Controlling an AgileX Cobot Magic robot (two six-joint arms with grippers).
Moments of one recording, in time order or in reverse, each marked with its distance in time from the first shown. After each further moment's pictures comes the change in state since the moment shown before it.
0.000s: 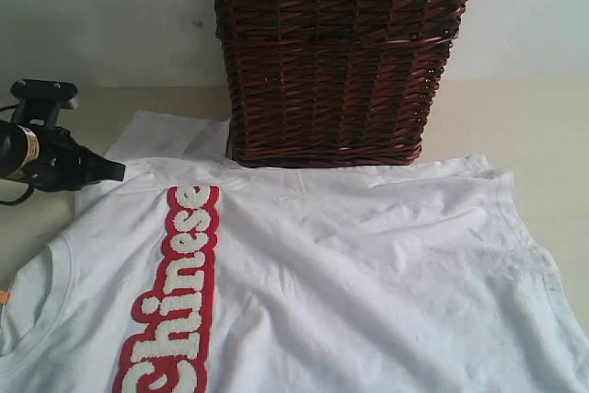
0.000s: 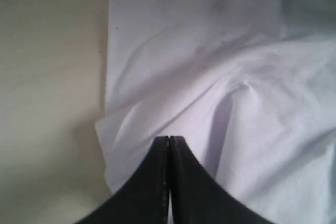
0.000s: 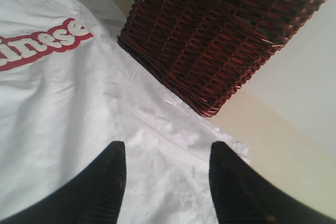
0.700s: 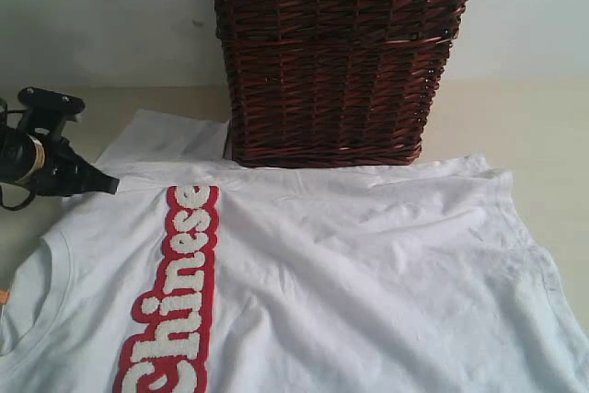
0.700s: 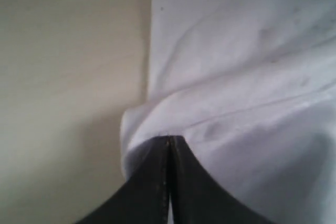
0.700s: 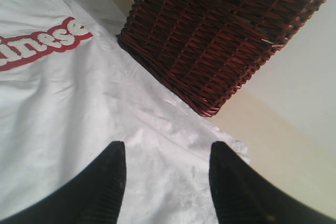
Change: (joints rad) left arm 0.000 0.092 -0.065 0.014 0.143 0.113; right arm 0.000 0.000 0.000 0.000 0.000 0.000
